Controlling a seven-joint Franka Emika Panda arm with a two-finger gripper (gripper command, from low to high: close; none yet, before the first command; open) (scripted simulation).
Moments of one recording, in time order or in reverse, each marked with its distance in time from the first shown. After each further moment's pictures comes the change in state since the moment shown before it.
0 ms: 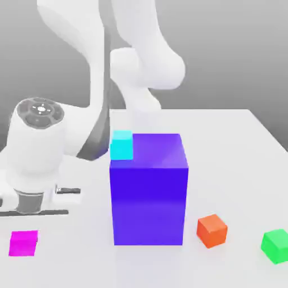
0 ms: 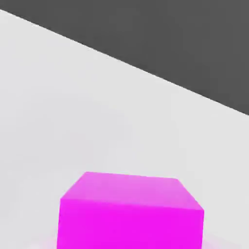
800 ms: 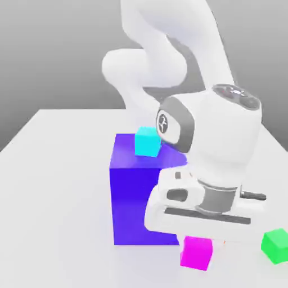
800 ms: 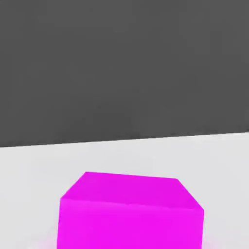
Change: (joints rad) arm 0.387 -0.090 0.266 -0.083 0.433 -0.046 1.017
